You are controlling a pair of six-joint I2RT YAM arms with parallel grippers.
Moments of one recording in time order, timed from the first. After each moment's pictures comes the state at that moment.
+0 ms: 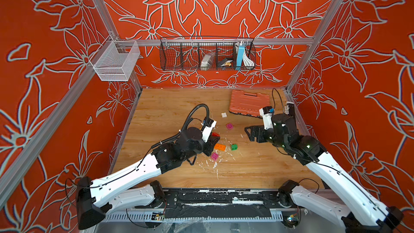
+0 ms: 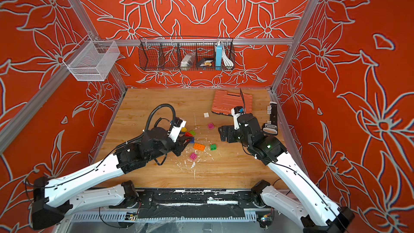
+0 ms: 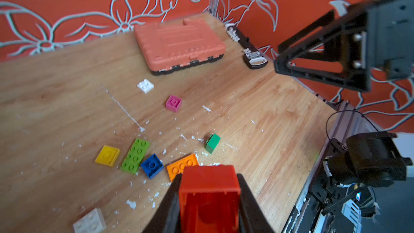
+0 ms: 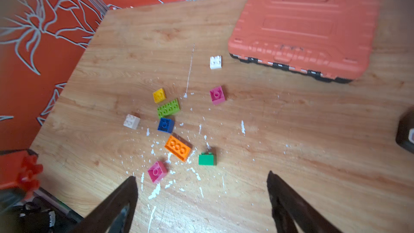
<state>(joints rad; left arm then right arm) -0.93 0.95 0.84 -0.27 -0.11 -0.20 0.60 0.92 1.03 -0.76 0.03 0.41</state>
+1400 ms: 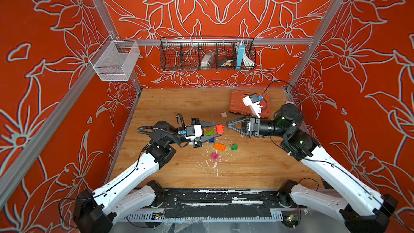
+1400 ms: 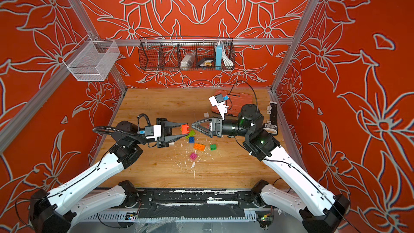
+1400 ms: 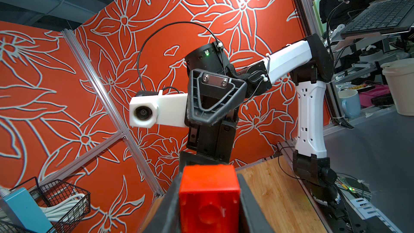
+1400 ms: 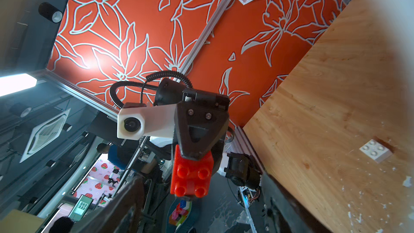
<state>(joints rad) -0.60 0.96 0.75 0.60 0.86 0.20 0.71 0.99 1.05 -0.05 -0.84 0.92</state>
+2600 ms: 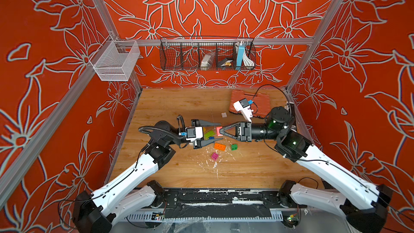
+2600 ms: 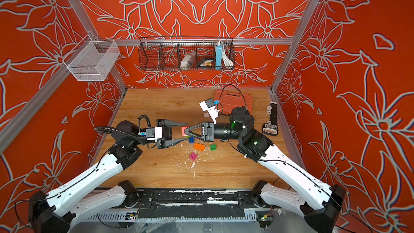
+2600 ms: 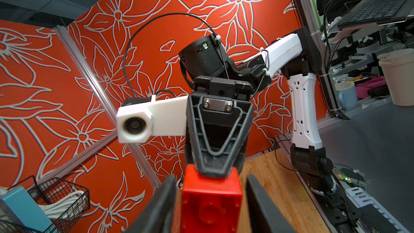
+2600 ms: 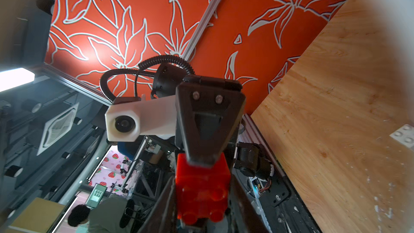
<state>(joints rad) -0.60 0.94 0.75 0.51 0.85 0.22 0.81 1.00 1.05 -0.09 -0.73 0.90</state>
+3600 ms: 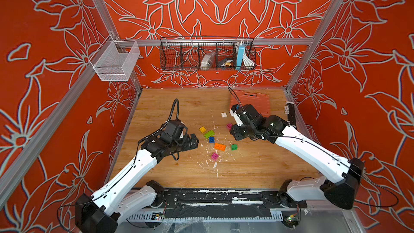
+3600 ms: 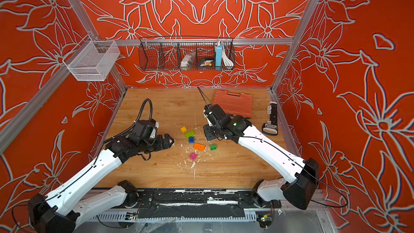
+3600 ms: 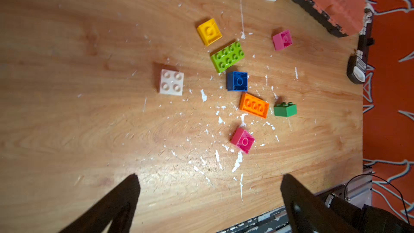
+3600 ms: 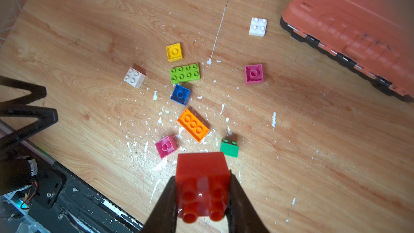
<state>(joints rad) -0.48 0.96 0.84 -0.82 0.09 -0.73 0.83 1.35 1.31 -0.91 0.07 0.32</state>
